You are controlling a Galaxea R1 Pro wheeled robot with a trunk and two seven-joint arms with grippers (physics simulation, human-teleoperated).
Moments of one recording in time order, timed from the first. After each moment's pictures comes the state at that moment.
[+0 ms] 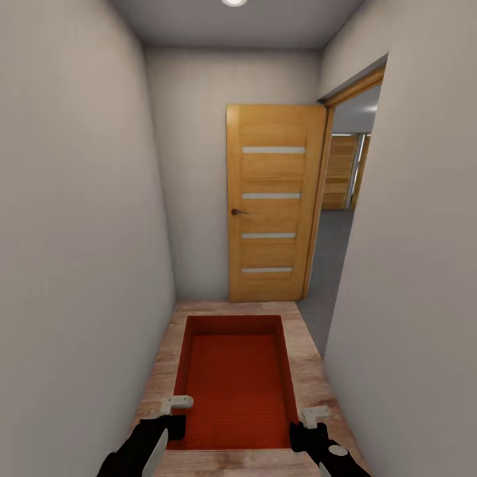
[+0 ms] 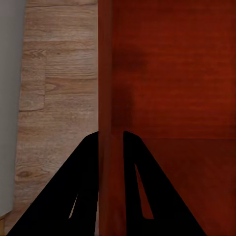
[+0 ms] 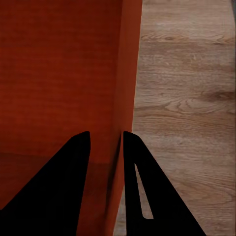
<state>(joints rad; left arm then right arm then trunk) -0.43 -0.10 0.05 -0.58 -0.04 0.39 0.08 -0.43 0.03 0.14 -0.37 -0.08 -0.04 0.07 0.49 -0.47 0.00</state>
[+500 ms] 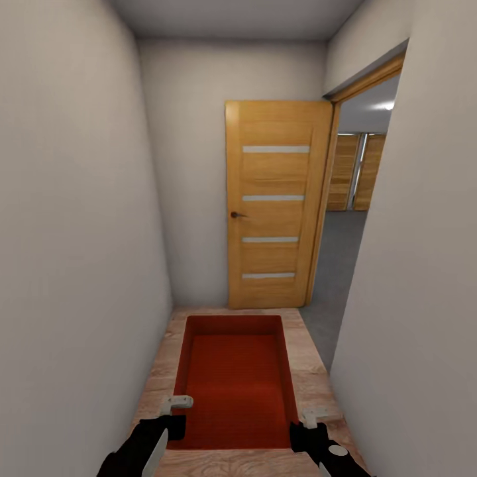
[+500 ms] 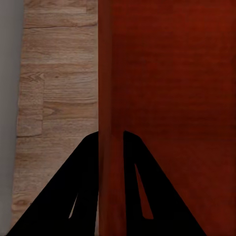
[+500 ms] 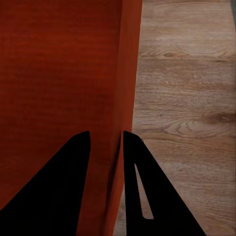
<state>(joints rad) -0.43 -0.10 0.05 -0.58 -0.04 0.39 0.08 -0.43 0.03 0.14 -0.37 -0.08 -0.04 0.07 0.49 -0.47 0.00</state>
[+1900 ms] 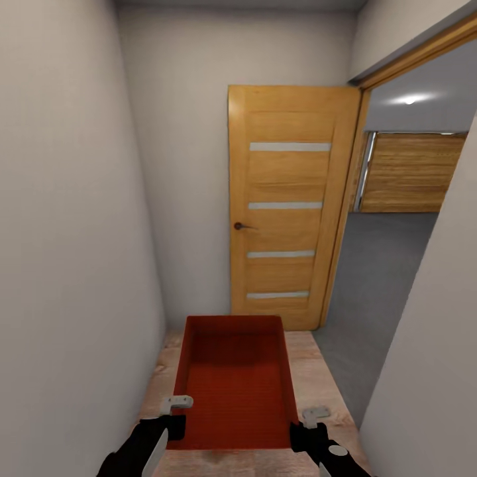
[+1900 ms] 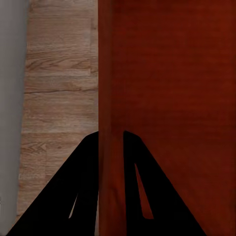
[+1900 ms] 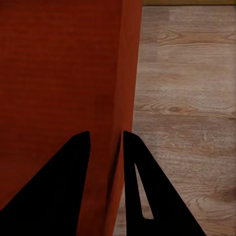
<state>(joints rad) -0.43 -0.10 0.05 -0.58 -0.04 0.39 0.08 -0.43 0.03 0.15 -0.37 -0.09 -0.04 0.07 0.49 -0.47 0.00</state>
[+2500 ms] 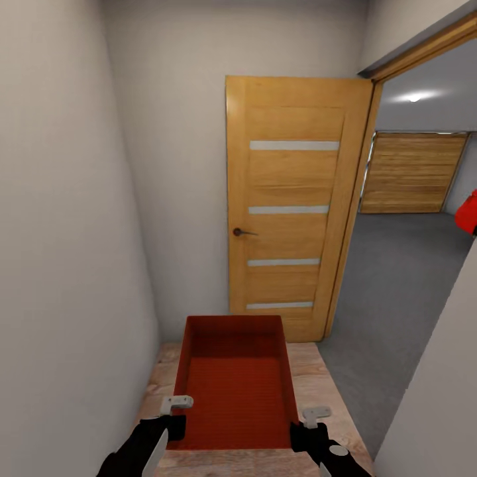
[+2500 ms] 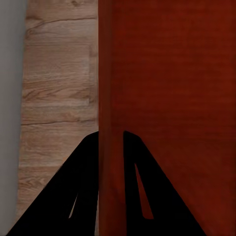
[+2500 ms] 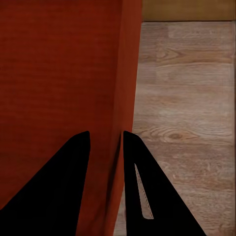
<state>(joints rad) -0.43 -0.10 0.05 -0.58 -0.04 0.39 0.08 -0.43 0.03 0.13 -0.37 -0.07 -0.05 0.08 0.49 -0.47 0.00</state>
